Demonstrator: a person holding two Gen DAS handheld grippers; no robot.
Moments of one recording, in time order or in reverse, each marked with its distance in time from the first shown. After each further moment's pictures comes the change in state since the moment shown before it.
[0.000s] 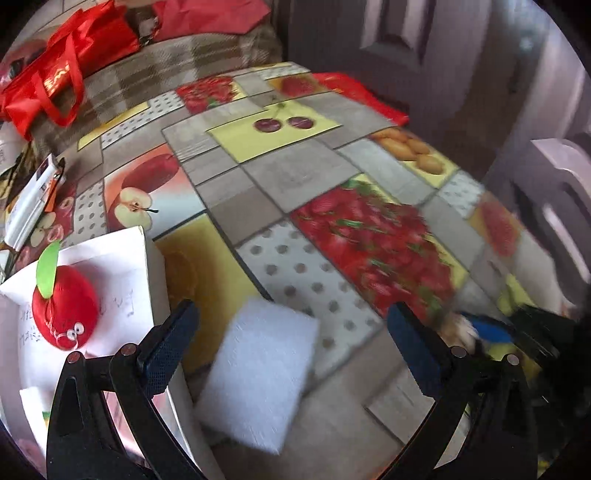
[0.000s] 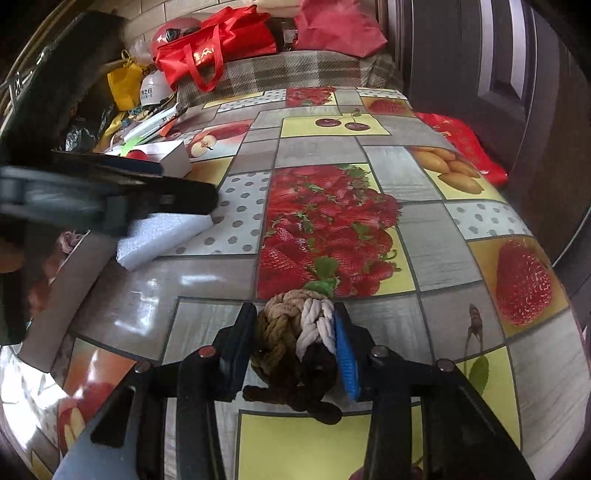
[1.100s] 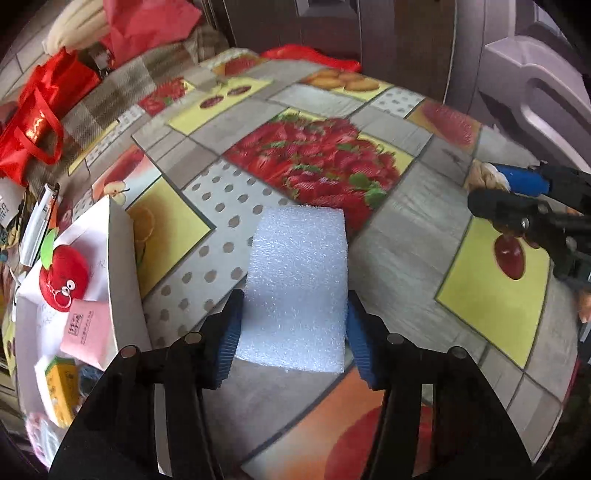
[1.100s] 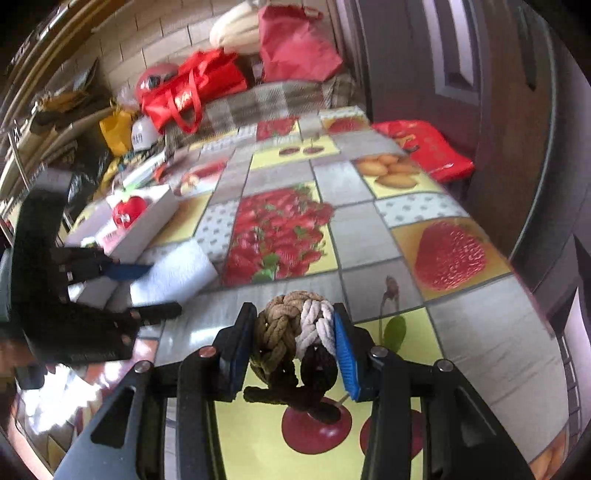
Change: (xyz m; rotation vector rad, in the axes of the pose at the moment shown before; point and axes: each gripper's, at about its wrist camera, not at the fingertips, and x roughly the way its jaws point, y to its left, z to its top) left arm -0.012 -0.061 -0.062 0.235 0.084 0.096; right arm -0.059 -0.041 -0.025 0.128 -0.128 0.017
